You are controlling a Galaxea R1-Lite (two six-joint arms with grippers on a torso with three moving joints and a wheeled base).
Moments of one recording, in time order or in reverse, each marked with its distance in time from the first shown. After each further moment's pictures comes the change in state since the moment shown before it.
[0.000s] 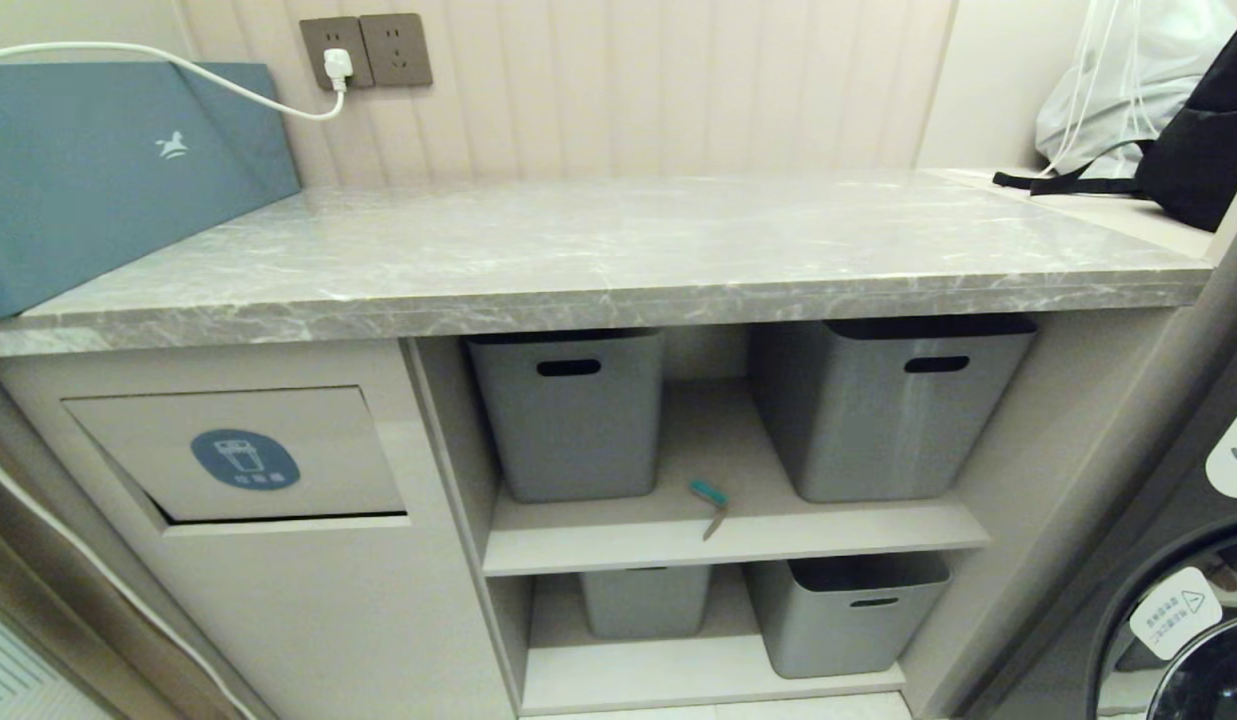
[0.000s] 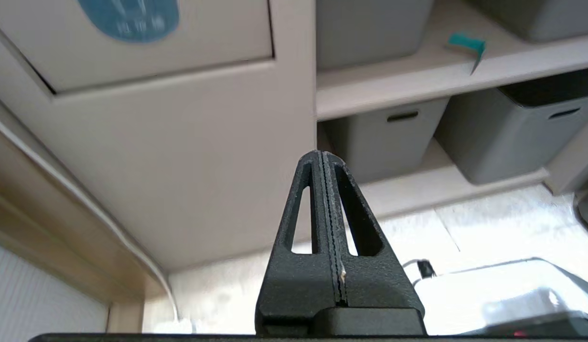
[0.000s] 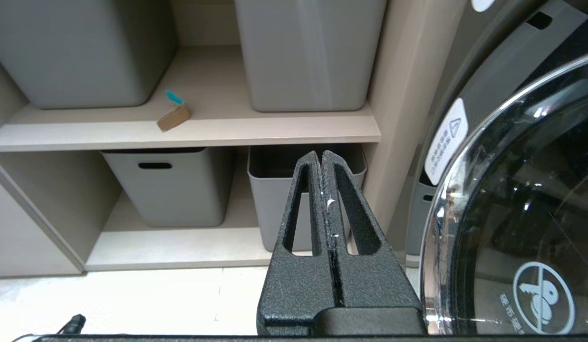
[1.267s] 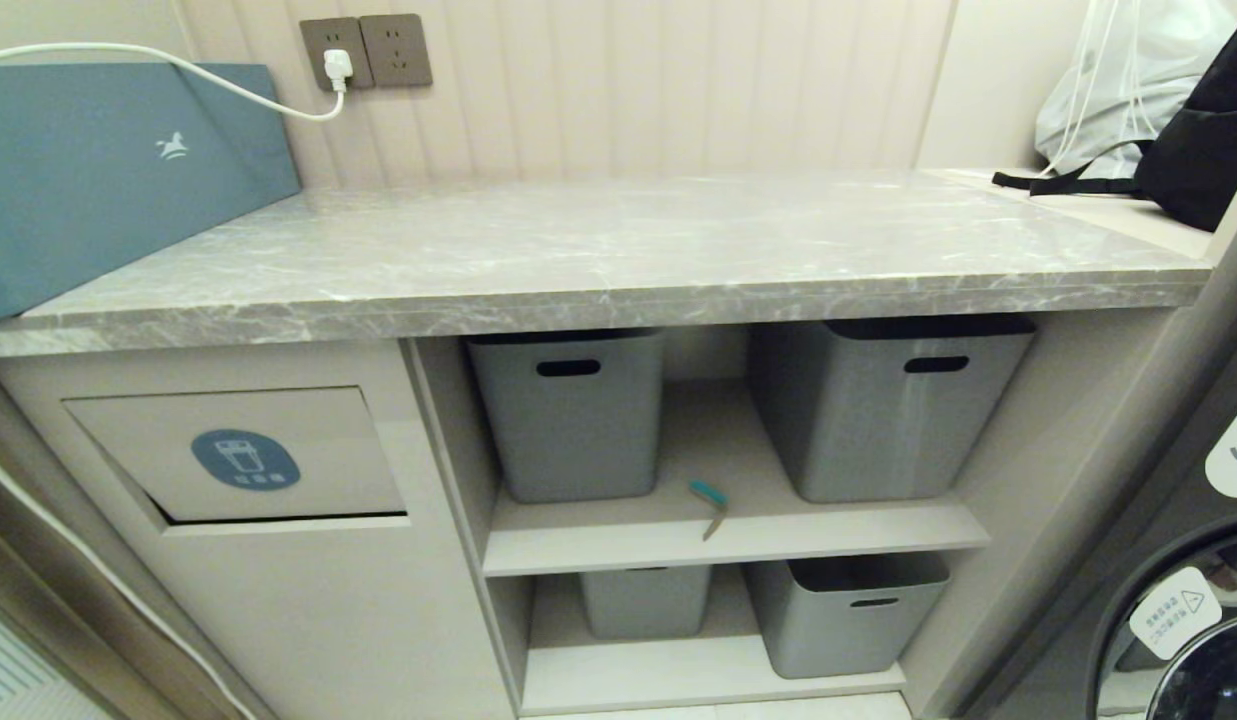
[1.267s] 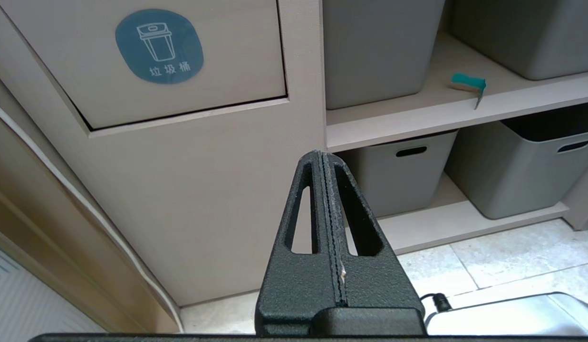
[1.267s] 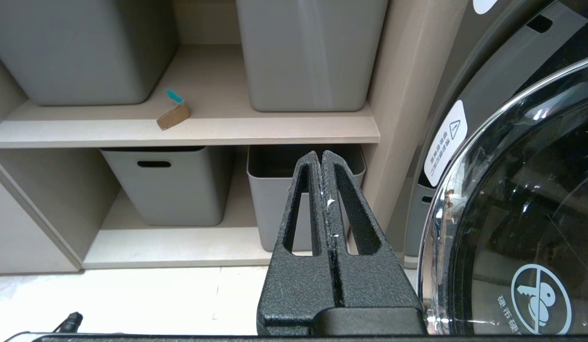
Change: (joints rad) left arm -0.001 -0.182 -0.025 0.079 0.026 0.009; right arm 0.000 0.000 0.000 0.000 0.002 -0.012
